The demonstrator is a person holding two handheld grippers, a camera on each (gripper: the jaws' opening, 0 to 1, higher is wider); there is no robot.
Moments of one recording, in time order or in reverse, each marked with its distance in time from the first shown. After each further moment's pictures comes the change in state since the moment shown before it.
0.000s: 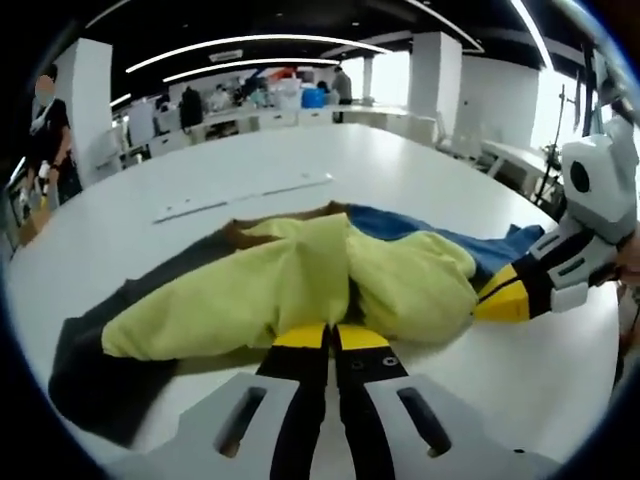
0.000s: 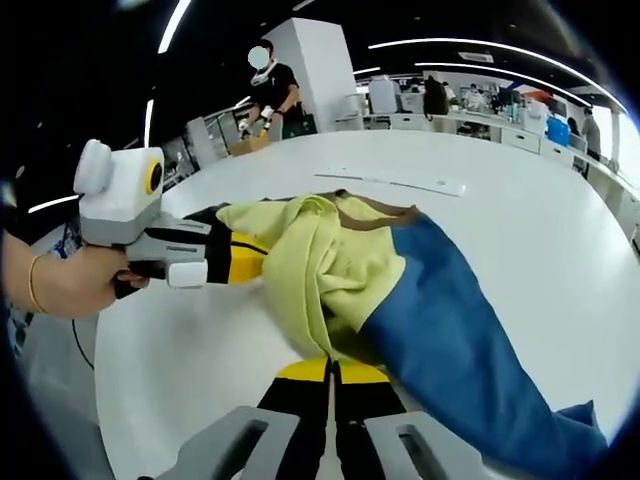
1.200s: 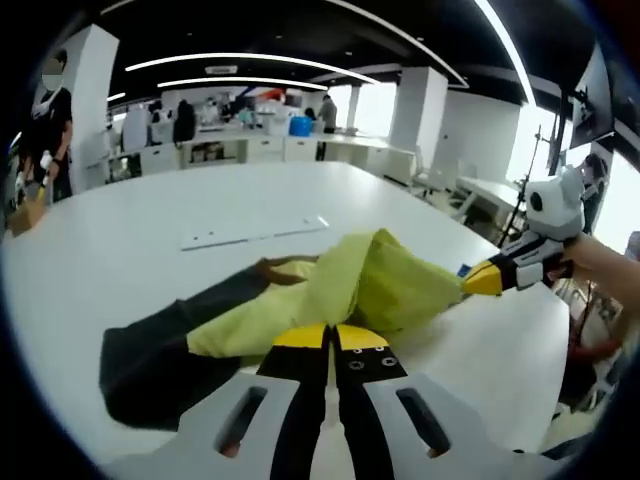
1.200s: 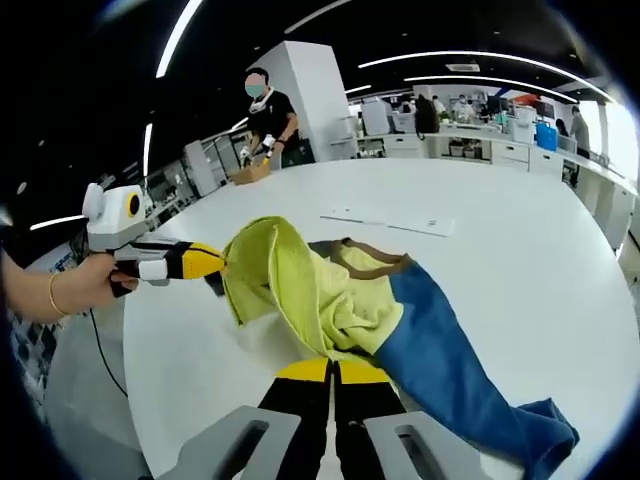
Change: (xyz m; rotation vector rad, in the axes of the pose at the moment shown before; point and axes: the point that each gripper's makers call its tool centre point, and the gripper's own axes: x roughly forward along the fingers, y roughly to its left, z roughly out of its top) left arm -0.102 0.031 0.035 -0.055 -0.107 -0.112; right arm -0.063 0.020 0.039 0.049 -0.085 -0.009
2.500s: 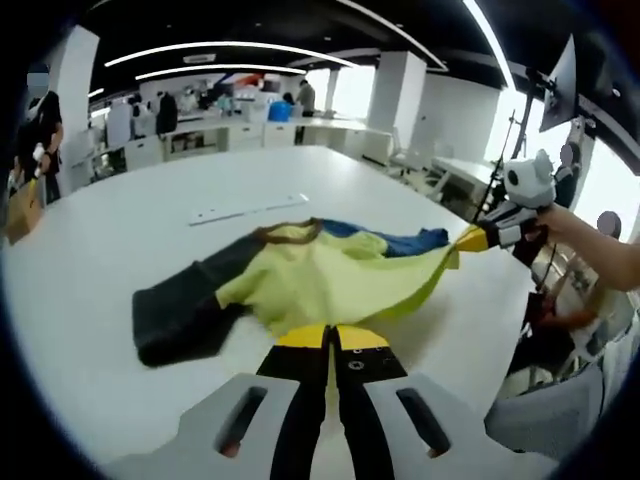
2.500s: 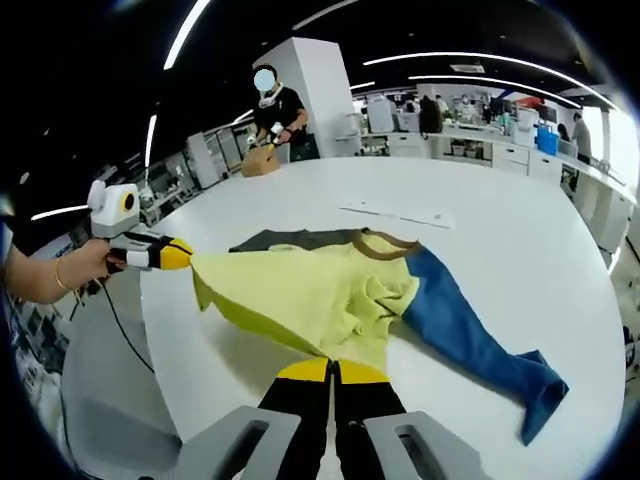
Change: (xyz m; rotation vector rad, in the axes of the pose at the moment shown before) left arm -0.102 -0.018 -0.036 0.044 0.101 -0.098; right arm -0.060 0.048 -0.030 -0.042 0.028 0.004
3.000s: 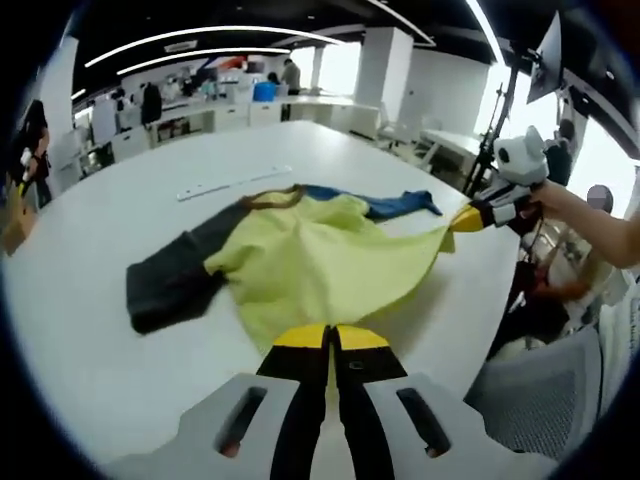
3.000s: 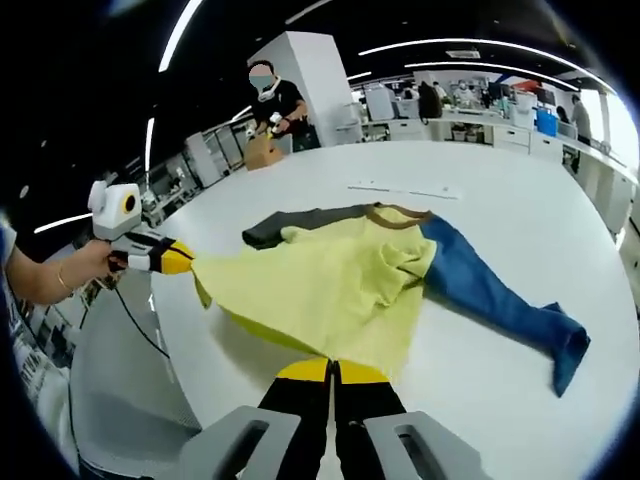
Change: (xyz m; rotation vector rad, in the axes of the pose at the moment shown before) left arm -0.017 -0.019 -0.042 0.048 0.110 -0.029; right arm -0.005 0.026 -0.047 0.066 0.045 0.031
